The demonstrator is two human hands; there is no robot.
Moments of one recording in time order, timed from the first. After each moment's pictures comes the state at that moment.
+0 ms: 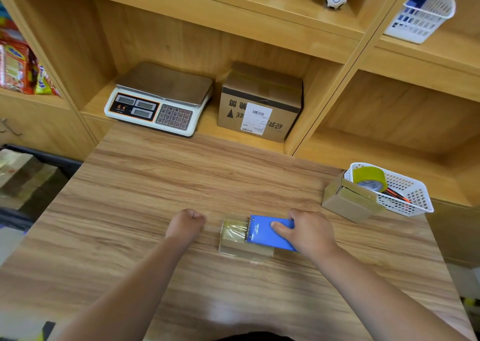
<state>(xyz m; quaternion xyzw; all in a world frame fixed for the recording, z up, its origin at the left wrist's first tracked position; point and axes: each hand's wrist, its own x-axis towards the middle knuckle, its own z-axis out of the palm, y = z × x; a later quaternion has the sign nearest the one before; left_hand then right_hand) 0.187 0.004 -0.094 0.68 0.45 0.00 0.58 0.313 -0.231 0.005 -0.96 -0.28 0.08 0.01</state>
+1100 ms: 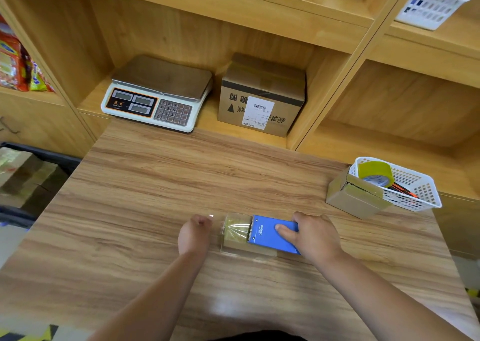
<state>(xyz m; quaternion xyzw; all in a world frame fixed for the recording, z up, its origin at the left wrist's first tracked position) 0.195 -0.032 -0.103 0.72 0.50 0.04 0.48 0.313 -0.236 -0.009 -0.96 -0.26 0.09 -0.02</state>
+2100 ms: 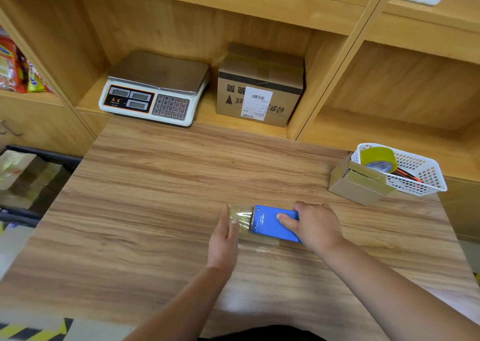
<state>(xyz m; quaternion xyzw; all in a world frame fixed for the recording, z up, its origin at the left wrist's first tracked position) 0.182 -0.097 -0.100 0.65 0.35 0.11 0.66 0.314 -0.238 -0.014 -0.96 -0.27 0.08 -0.02</state>
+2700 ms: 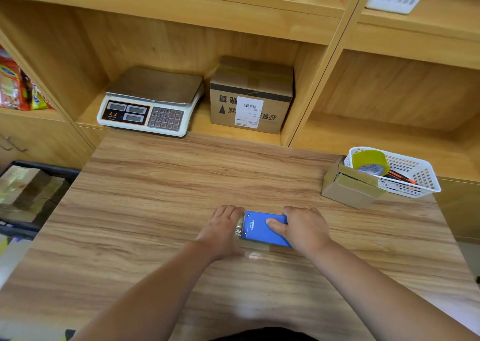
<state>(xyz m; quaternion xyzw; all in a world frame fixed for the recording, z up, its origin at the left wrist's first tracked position) 0.225 -0.065 -0.092 0.97 0.07 -0.08 0.22 0.318 -0.243 -0.013 -0.95 -0.30 0.10 0.00</state>
